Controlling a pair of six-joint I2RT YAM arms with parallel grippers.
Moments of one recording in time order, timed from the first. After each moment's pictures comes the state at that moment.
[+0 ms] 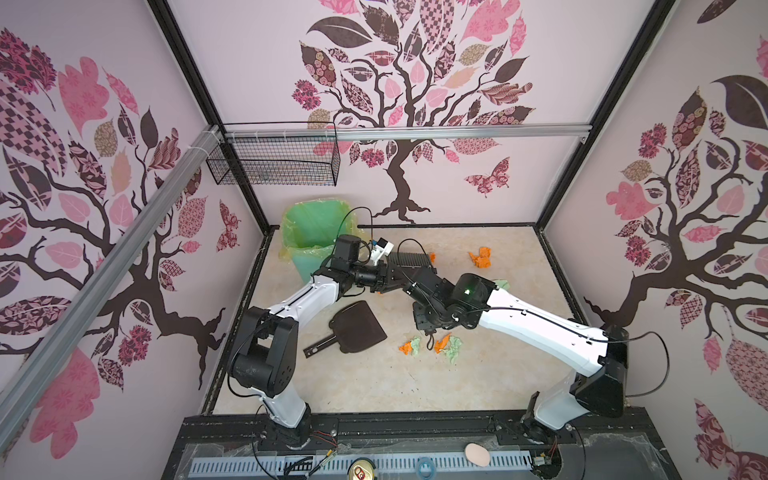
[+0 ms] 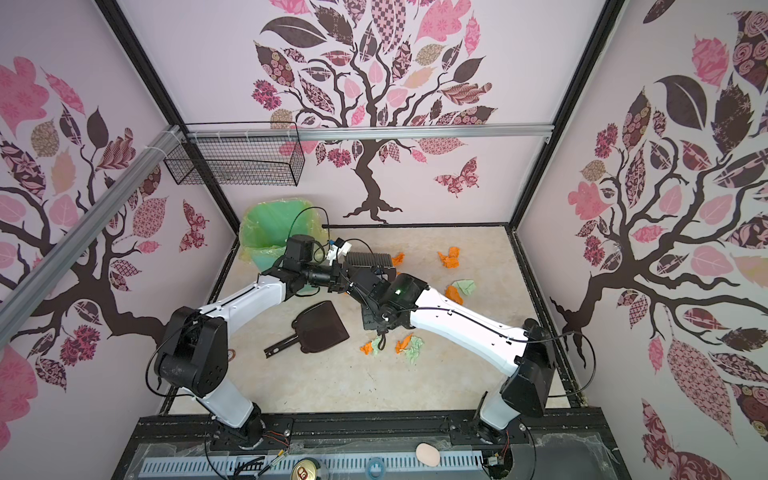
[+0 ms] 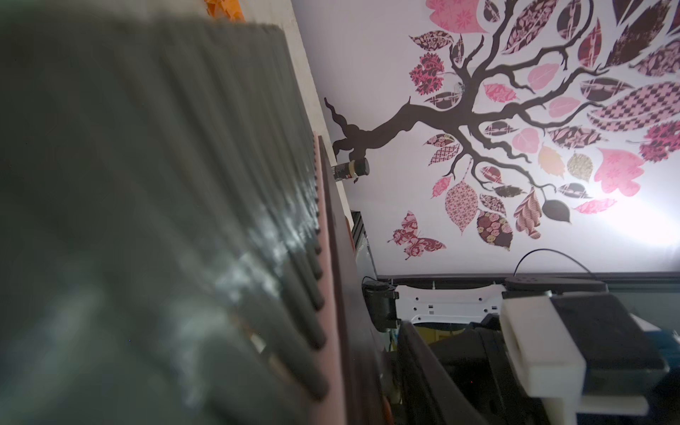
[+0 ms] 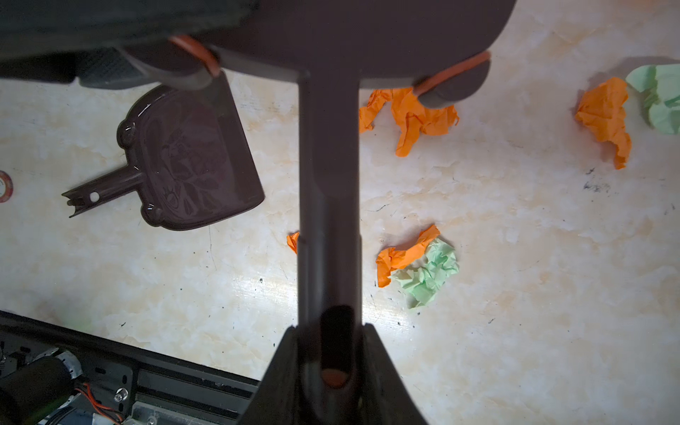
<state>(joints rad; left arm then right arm) -0.35 1.67 1.16 -0.08 1.12 -0.70 0.99 1.58 1.54 -1.13 0.25 0.77</state>
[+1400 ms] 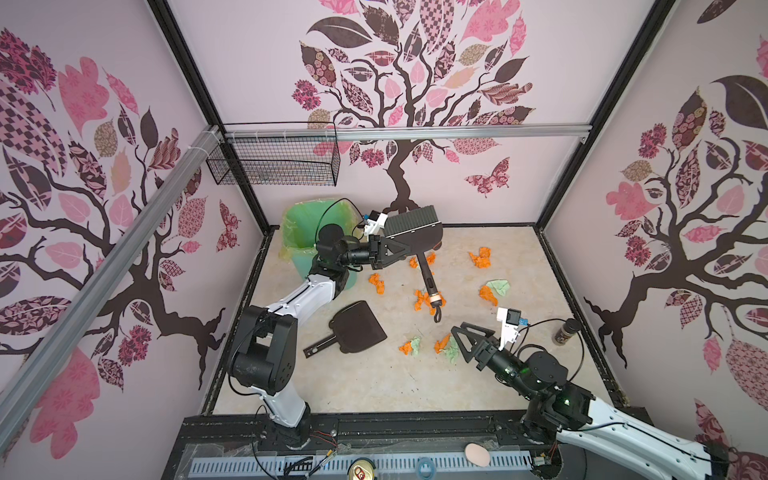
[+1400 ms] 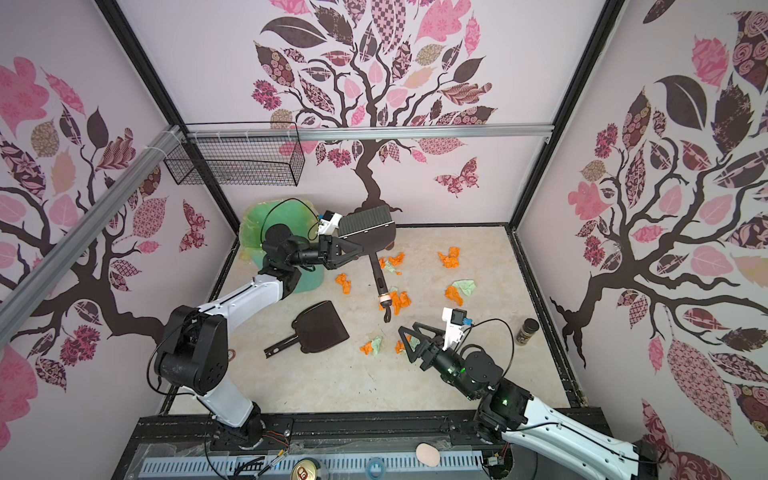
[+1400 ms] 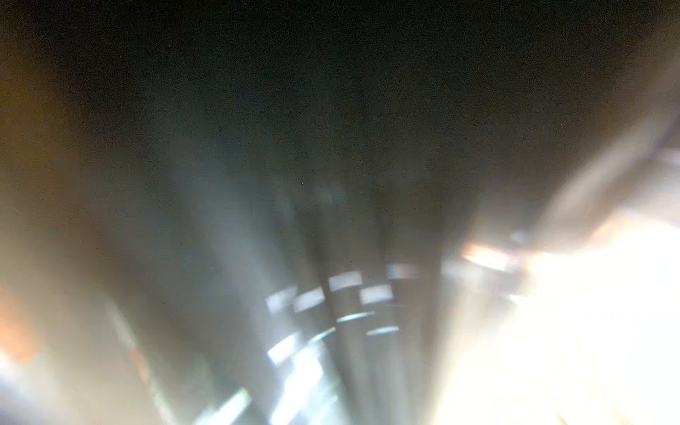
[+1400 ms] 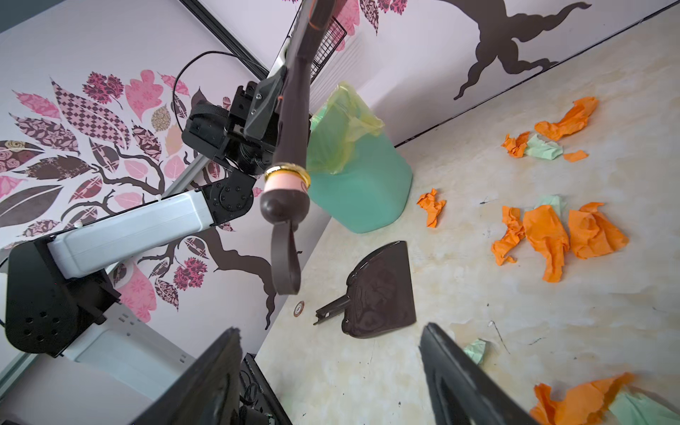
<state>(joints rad) -0.31 1.71 1.16 0.82 1.21 -1.44 1.00 0.42 0.24 0.23 0.23 0.81</state>
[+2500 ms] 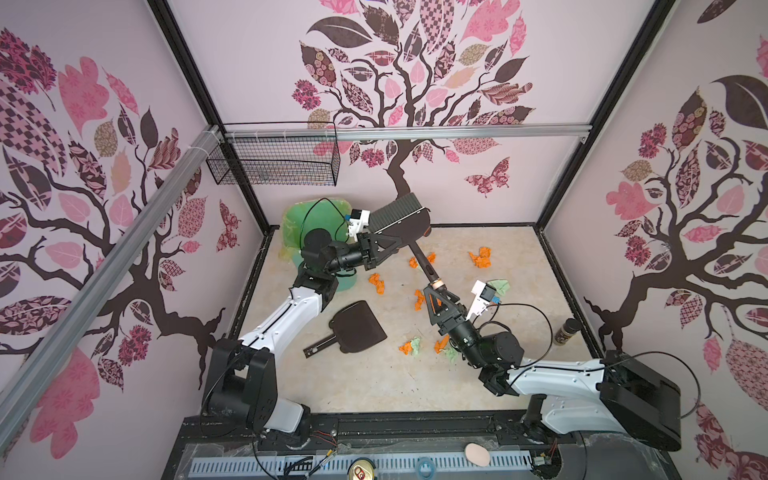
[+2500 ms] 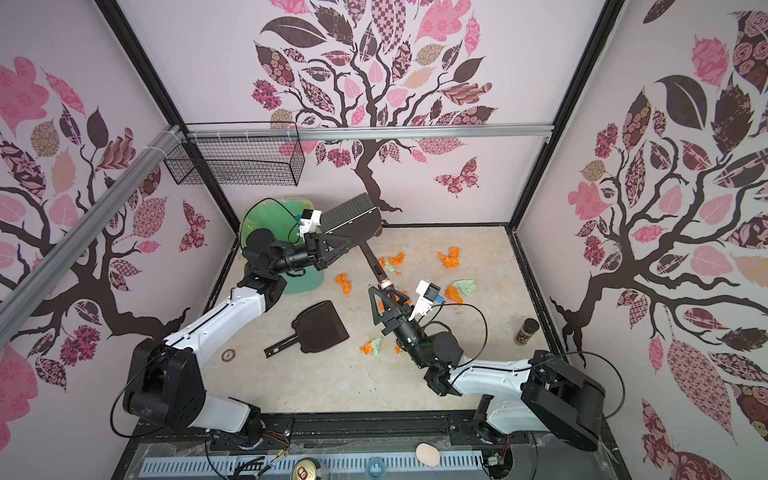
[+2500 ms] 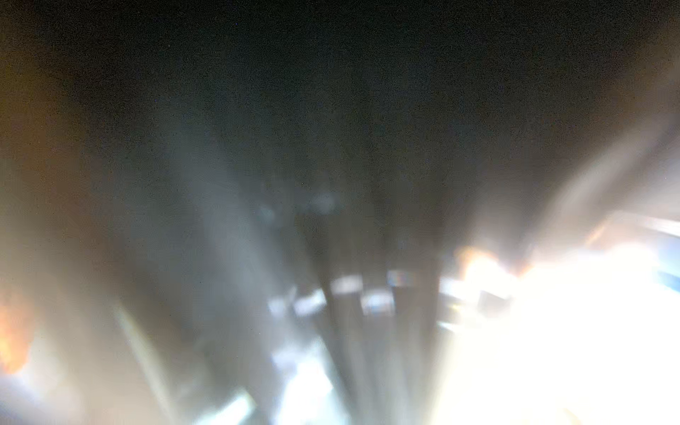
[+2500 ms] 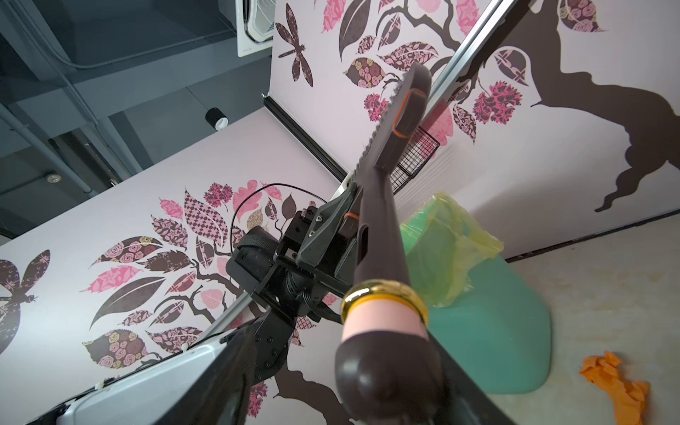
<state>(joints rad) -0.31 1.45 1.06 0.59 0.98 -1.36 1.00 1.27 0.40 1.40 0.28 0.76</state>
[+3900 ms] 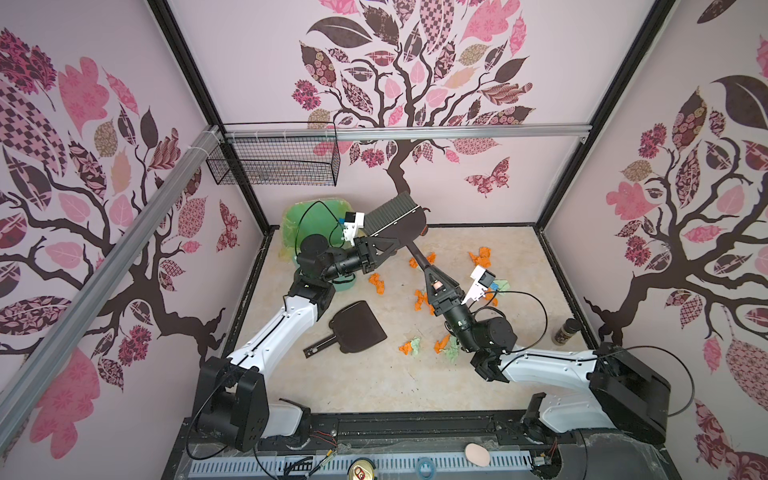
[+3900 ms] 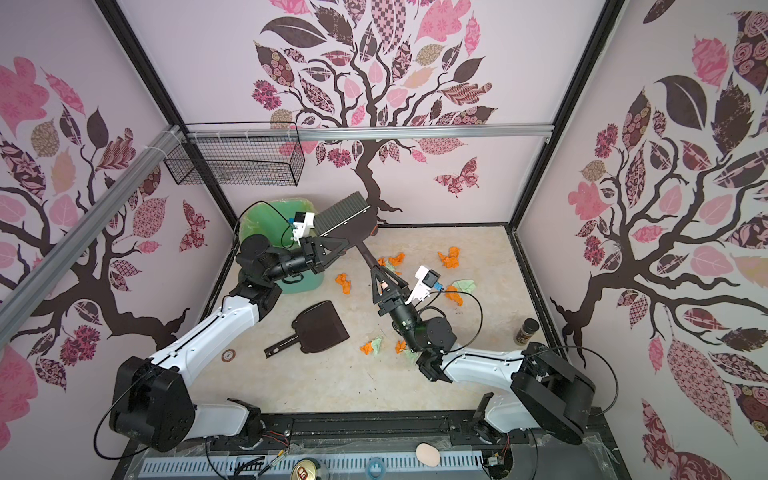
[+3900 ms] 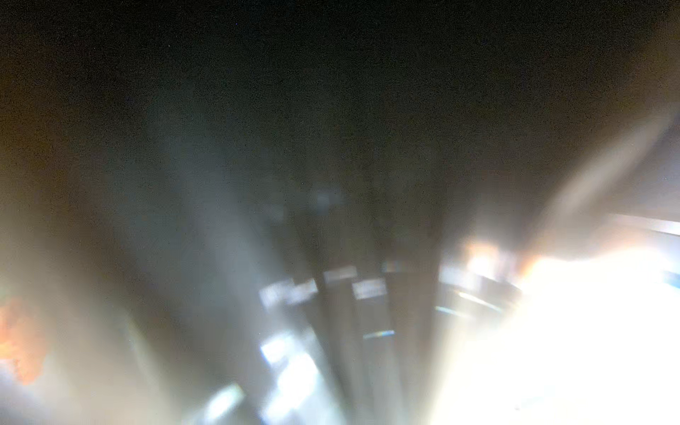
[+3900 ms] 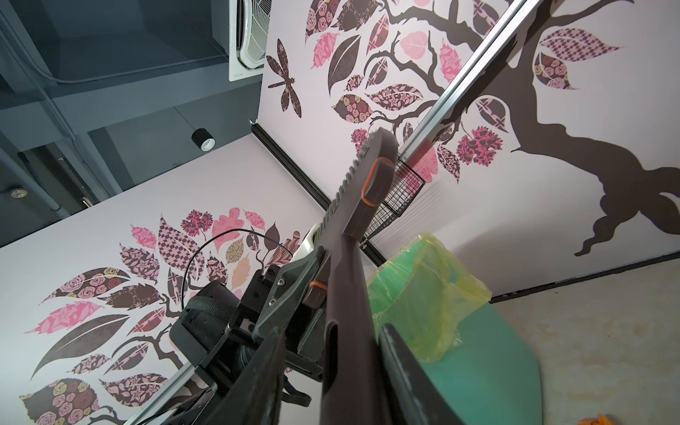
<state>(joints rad) -0.33 1.37 1.01 0.52 0.89 -1.28 0.92 1.34 0.52 1.36 0.30 0.74</state>
